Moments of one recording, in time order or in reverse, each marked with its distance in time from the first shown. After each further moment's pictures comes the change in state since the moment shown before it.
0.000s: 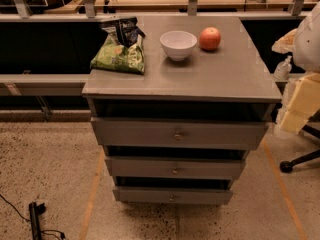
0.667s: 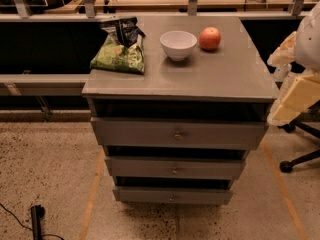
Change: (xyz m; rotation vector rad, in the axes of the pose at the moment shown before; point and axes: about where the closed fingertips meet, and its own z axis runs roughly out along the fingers) arm -0.002 -0.001 -0.004 0.017 -0.005 -0.002
